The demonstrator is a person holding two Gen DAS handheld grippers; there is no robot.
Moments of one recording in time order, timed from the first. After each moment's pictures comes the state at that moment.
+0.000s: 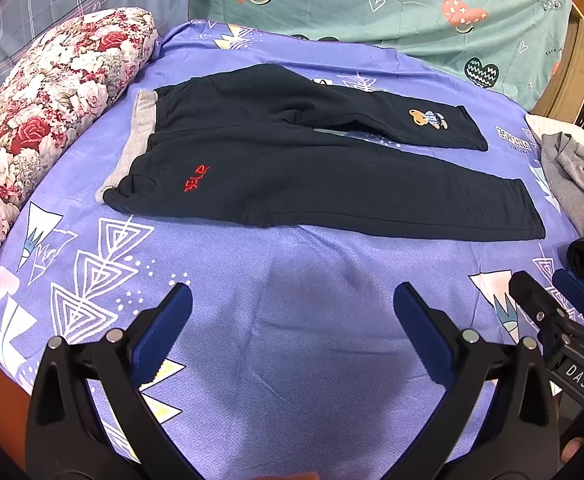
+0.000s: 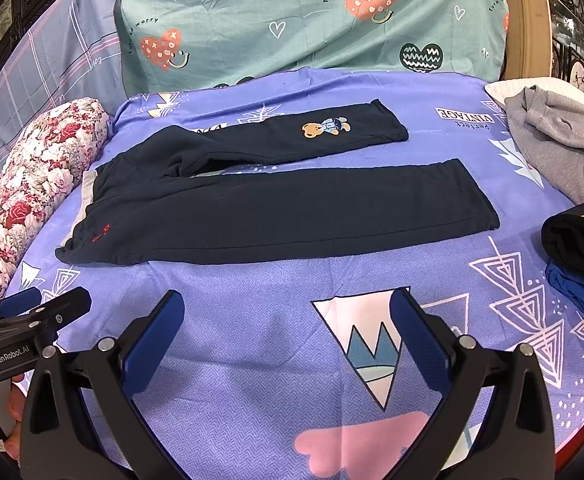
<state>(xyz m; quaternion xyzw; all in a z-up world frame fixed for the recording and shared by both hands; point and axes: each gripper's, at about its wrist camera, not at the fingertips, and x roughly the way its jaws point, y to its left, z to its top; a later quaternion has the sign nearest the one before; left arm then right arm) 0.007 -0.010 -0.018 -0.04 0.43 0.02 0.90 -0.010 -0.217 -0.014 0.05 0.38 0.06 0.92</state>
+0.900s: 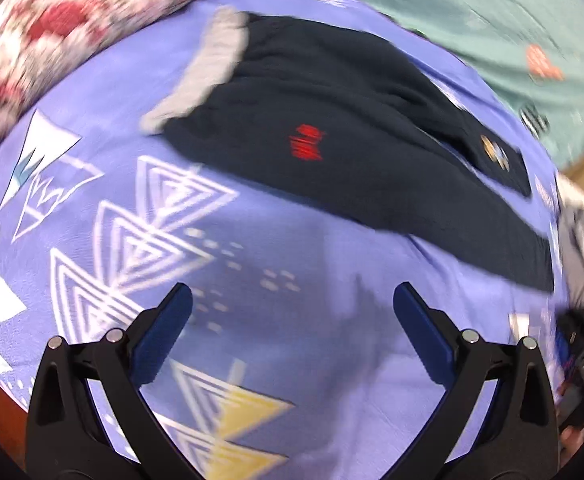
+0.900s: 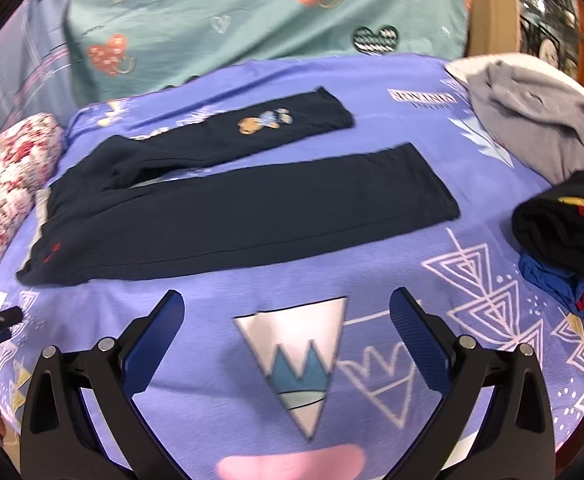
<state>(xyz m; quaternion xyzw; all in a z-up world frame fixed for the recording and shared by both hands) 0.041 0.125 -0.062 -0.20 0.48 0.06 0.85 0.016 -0.269 -0.029 0.06 0.40 -0.01 0.91</state>
